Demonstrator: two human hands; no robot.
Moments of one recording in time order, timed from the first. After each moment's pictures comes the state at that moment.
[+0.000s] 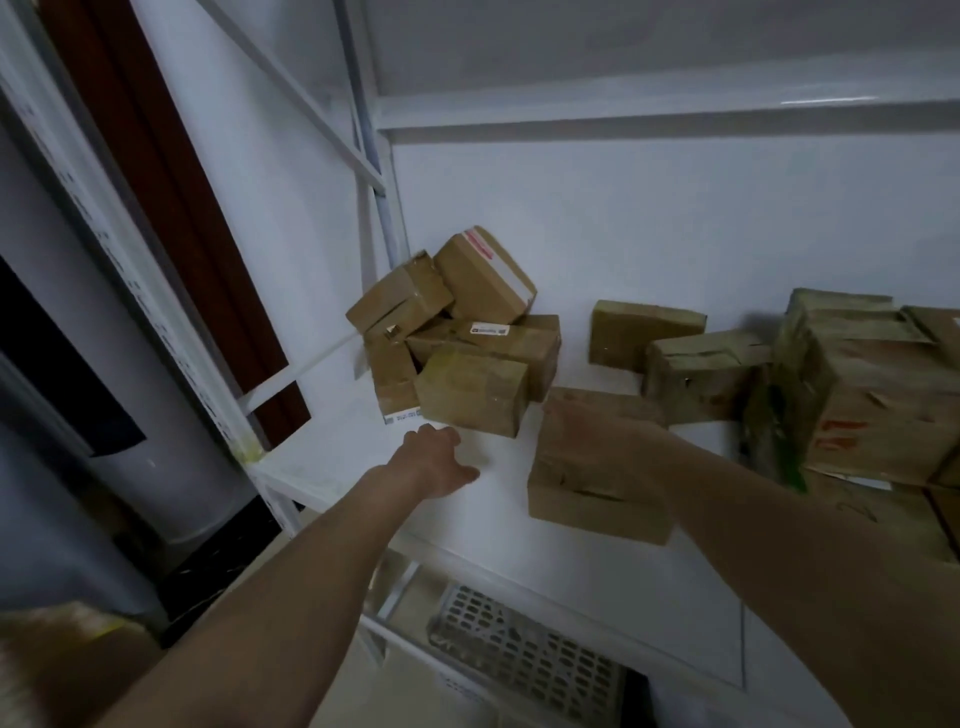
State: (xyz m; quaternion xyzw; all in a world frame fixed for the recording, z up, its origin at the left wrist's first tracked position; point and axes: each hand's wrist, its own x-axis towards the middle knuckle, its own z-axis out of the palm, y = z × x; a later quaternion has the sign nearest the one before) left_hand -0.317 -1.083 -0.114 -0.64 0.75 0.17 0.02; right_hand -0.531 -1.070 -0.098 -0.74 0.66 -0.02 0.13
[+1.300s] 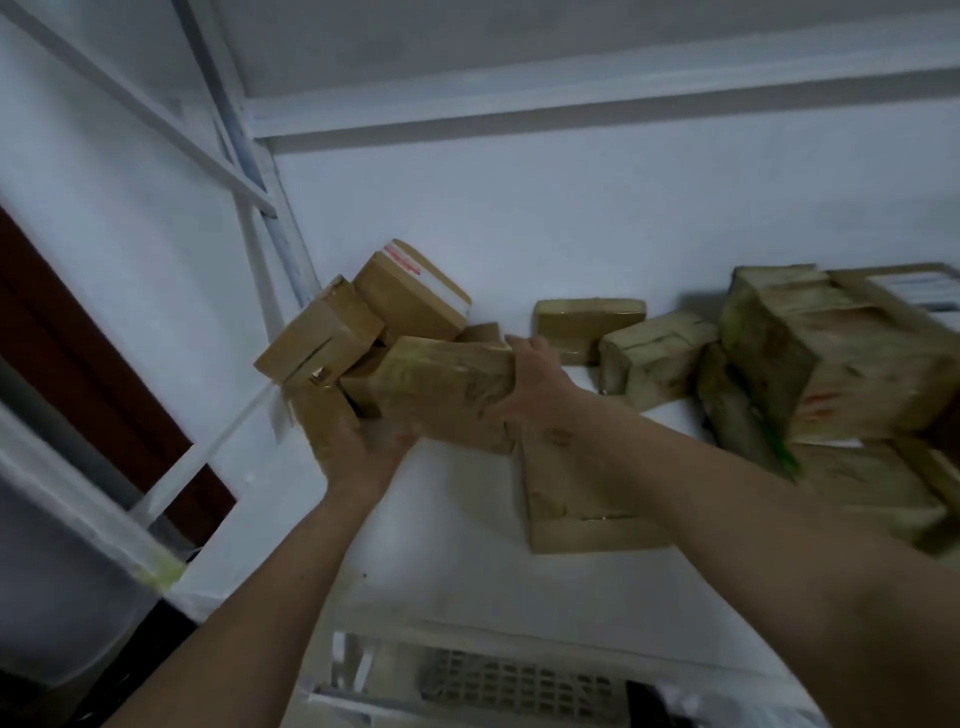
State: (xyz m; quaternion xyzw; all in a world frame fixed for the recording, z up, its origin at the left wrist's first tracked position) left_hand -0.288 -1.178 -0.106 -0.53 0.66 0.33 -0.42; right_hand -0.501 -1.147 -0.073 -0.61 0.73 -0.27 0.16
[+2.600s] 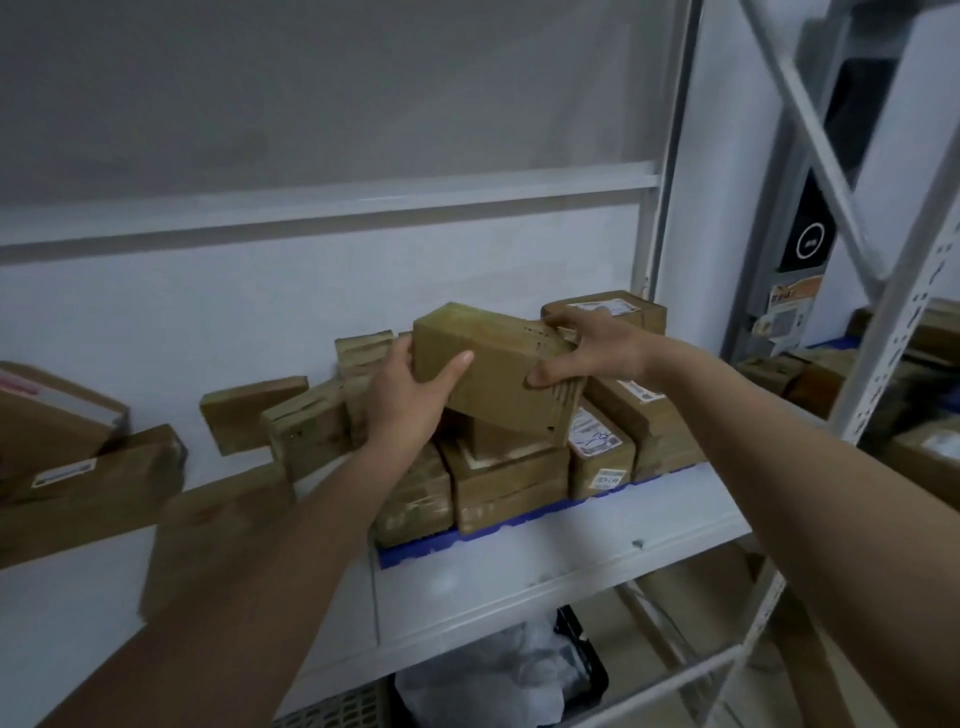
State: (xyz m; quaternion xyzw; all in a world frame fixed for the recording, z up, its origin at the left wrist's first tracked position) left_hand -0.647 -0.884 -0.007 -0.23 0.76 0.44 -0.41; right_hand -0.800 -0.717 0.057 -0.42 0.84 -0.32 0.13
